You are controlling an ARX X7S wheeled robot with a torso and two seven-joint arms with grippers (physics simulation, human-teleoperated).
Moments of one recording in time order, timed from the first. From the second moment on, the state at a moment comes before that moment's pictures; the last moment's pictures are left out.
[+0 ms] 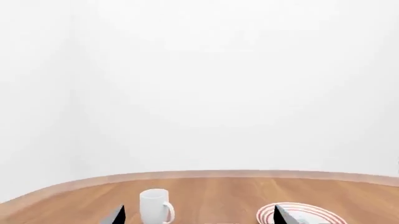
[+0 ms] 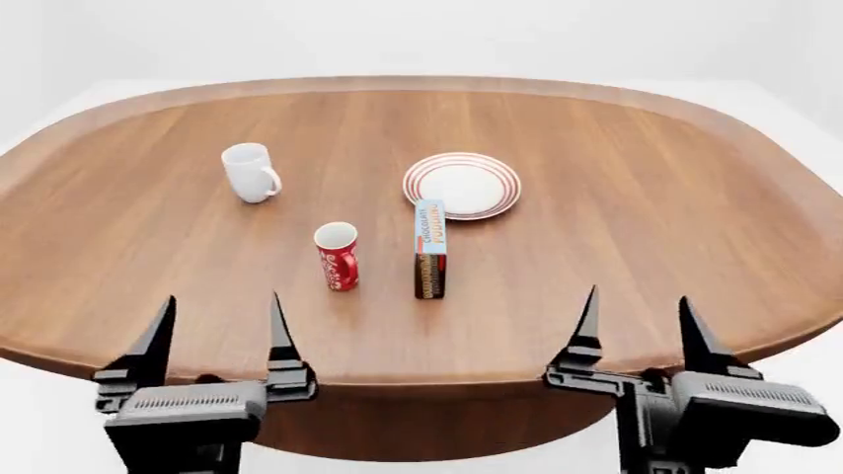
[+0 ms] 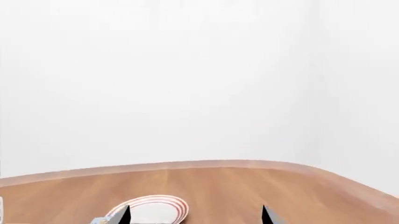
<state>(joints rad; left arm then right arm) 0.04 -0.12 0.04 0.26 -0.04 0.16 -0.15 -0.02 0.12 0.01 -0.31 0.11 -0.06 0.16</state>
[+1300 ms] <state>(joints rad) 0.04 -0.23 -0.29 0.72 -0.04 0.27 -0.35 -0.05 0.24 0.16 -0.82 0.20 -0.15 0.25</state>
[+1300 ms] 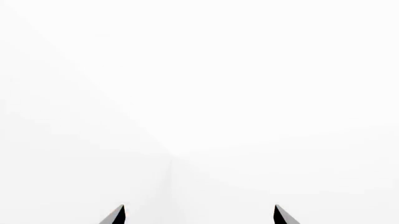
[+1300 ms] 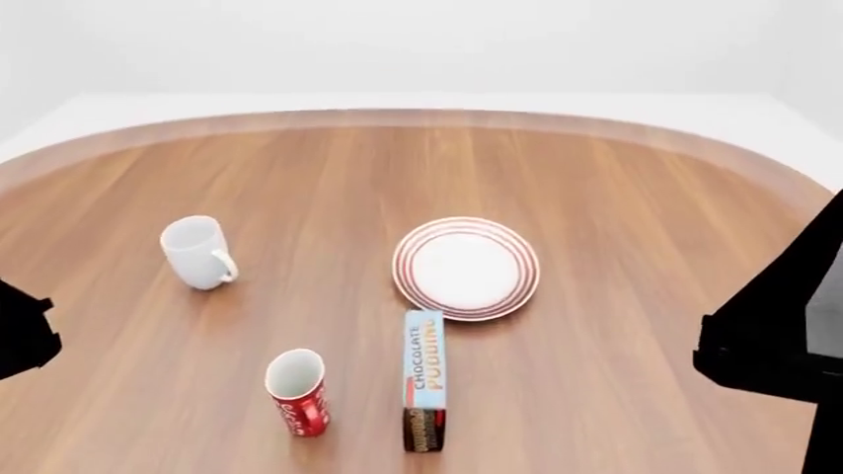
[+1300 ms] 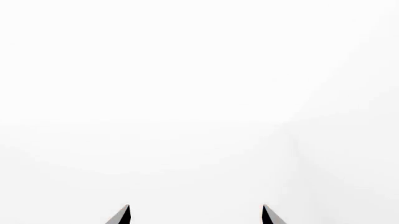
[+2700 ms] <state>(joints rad) 0.06 -0.27 -0.27 0.75 -0.04 0.28 -0.39 -0.08 0.27 0.12 -0.86 0.03 -0.19 0.29</state>
